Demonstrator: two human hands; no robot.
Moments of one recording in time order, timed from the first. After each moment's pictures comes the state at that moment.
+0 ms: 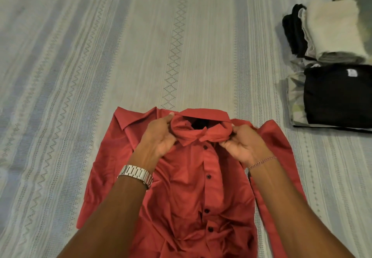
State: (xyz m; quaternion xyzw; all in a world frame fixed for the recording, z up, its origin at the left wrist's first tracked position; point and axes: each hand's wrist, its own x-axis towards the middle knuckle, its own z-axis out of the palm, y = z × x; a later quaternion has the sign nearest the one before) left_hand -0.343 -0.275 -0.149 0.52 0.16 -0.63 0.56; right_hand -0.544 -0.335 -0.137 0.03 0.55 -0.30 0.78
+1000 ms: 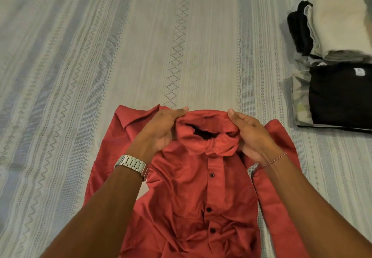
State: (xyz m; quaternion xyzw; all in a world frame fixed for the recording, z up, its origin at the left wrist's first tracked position) left_hand -0.336 -0.282 -0.138 0.58 -0.10 -0.68 0.44; right_hand -0.560 -0.340 -0.136 -0.33 0.48 -0.24 0.77
